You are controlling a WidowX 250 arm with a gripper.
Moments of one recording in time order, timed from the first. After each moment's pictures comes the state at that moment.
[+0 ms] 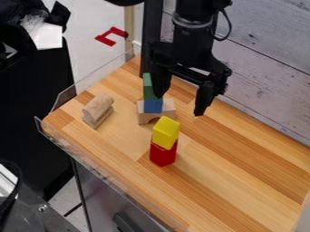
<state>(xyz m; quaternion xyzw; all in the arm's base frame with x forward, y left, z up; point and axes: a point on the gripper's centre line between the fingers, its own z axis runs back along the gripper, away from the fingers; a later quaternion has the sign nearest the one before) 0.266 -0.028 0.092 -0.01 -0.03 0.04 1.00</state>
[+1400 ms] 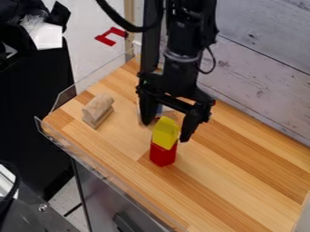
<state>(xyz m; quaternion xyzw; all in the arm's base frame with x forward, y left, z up) 0.253 -0.020 0.042 -0.01 0.05 0.07 1.00</state>
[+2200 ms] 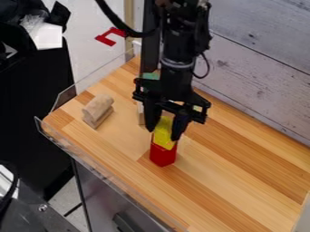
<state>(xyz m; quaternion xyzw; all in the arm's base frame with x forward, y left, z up) 0.256 -0.014 0.032 -0.01 0.05 0.10 0.99</state>
